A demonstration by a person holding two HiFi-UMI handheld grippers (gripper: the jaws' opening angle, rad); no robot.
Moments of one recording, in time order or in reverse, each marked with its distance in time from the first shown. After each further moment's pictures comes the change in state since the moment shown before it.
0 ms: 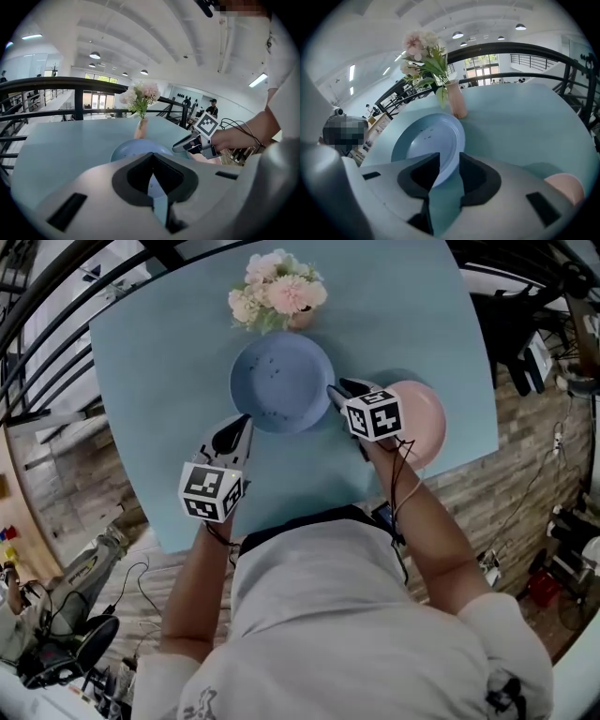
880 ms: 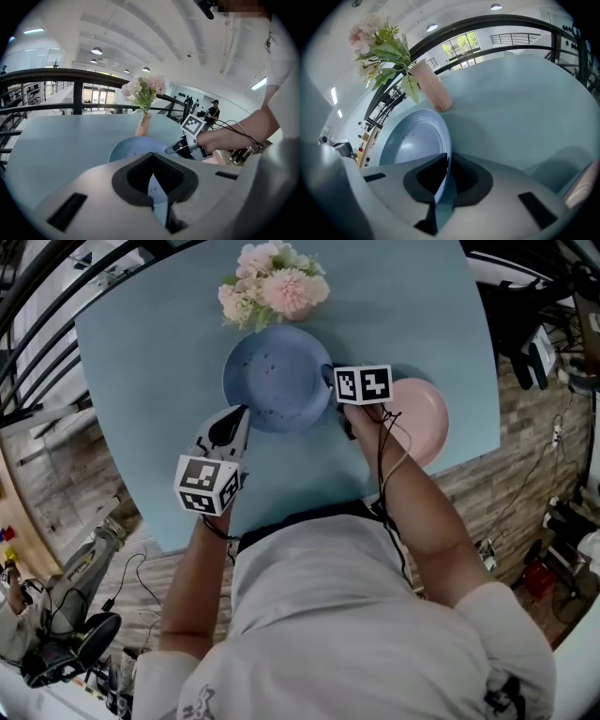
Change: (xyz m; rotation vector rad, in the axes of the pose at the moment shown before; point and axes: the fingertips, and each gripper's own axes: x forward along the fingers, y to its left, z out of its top) left arm 0.027 0.013 -0.006 -0.038 0.026 -0.006; right arm 0.060 -0.029 0.001 0.249 0.093 -0.008
